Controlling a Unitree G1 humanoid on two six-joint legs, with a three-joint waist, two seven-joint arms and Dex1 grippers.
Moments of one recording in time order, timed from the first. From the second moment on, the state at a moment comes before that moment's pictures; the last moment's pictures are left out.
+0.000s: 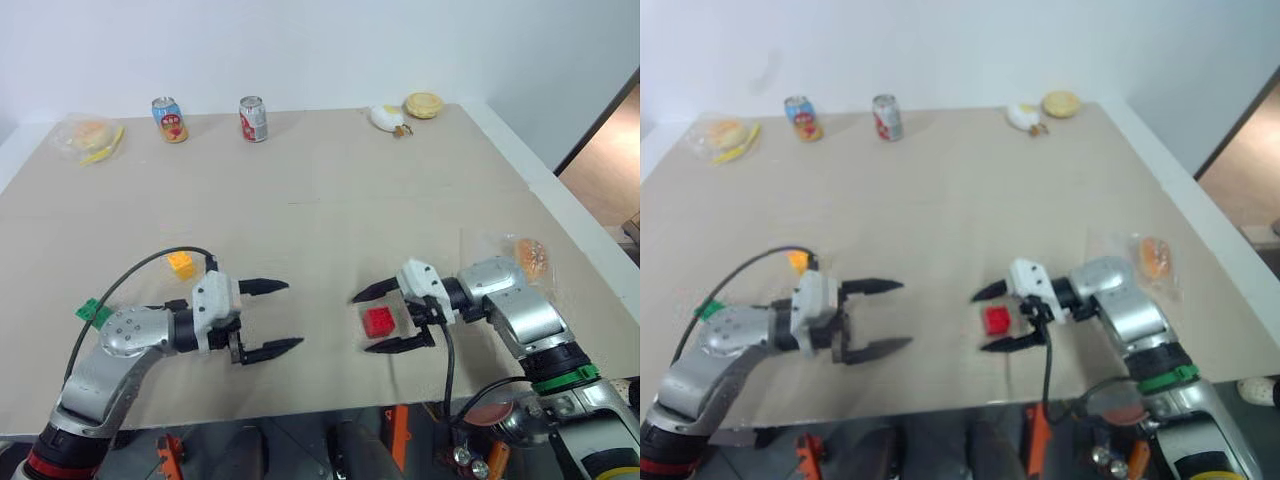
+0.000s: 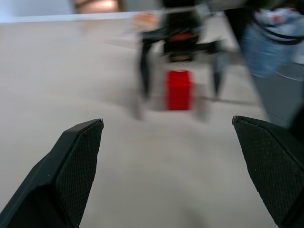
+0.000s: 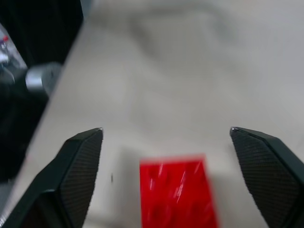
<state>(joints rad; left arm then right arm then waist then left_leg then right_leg) -0.12 0.61 0.00 -0.41 -0.50 0.27 -0.94 -0.56 -0.72 0.22 0.03 0.35 0.23 1.49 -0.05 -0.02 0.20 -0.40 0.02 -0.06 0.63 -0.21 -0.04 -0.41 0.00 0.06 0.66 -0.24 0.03</state>
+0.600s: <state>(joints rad) 0.14 0.10 0.38 -0.67 -0.18 0.49 0.15 -0.79 -0.39 0.24 0.11 0.38 0.26 1.29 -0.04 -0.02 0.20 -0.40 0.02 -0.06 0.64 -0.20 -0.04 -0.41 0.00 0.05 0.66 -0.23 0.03</state>
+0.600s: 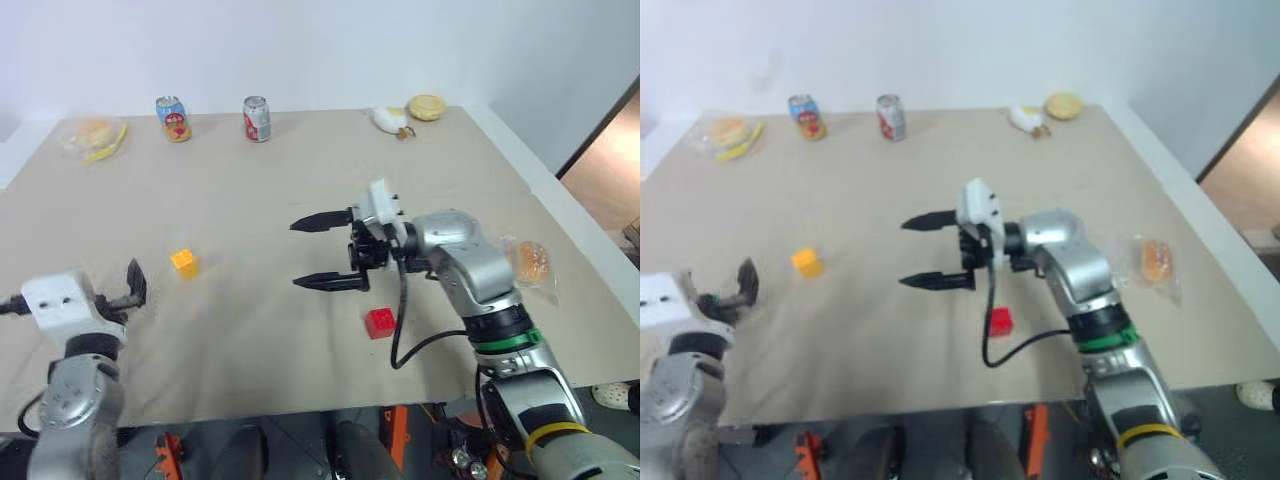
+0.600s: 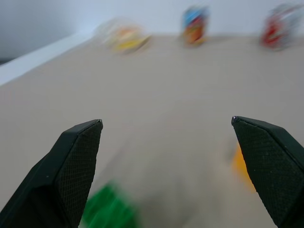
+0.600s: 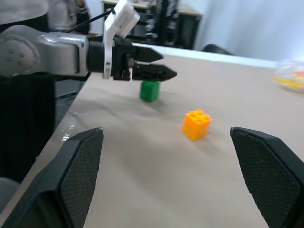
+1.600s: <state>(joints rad) -0.08 -0.08 0.38 -0.44 0.04 0.57 0.48 -0.88 -0.35 0.24 0.24 0.31 0.18 1.37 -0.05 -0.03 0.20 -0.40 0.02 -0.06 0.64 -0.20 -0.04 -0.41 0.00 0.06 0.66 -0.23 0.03</state>
